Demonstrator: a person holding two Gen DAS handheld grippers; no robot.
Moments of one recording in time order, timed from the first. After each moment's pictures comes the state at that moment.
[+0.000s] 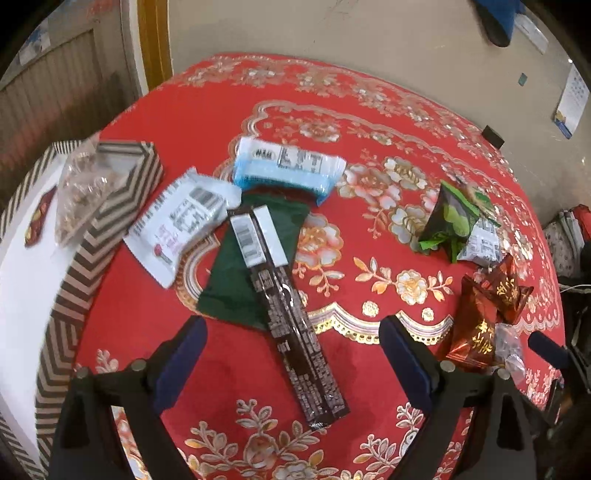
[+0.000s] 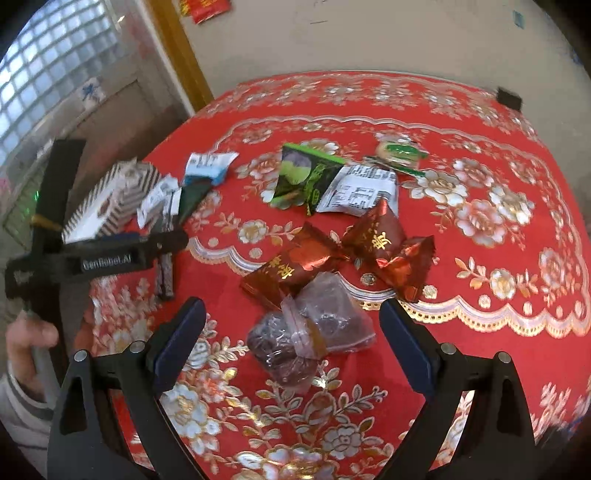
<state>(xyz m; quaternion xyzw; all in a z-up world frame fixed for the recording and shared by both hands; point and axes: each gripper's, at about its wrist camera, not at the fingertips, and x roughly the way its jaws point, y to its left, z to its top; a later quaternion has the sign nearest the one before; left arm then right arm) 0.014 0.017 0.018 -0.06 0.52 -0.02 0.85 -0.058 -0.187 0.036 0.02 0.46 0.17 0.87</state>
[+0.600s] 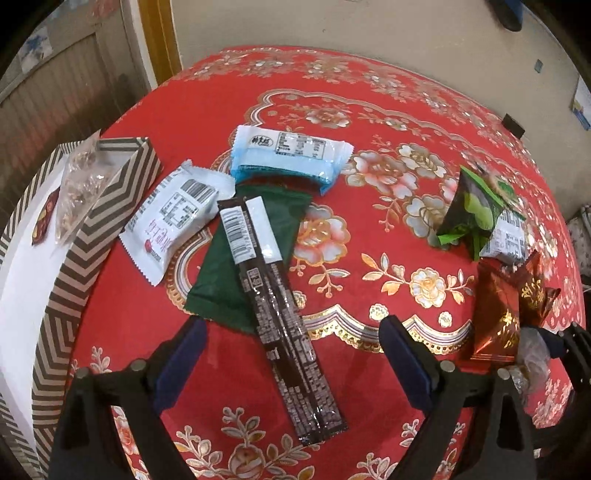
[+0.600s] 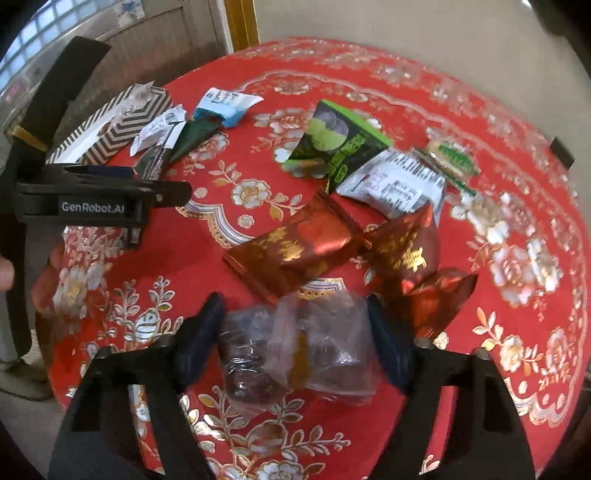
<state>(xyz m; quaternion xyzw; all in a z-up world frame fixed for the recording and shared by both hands) 0.019 0.002 0.007 -0.03 0.53 0.02 0.85 -0.029 -0.171 0.003 -0.11 0.49 0.23 0.83</state>
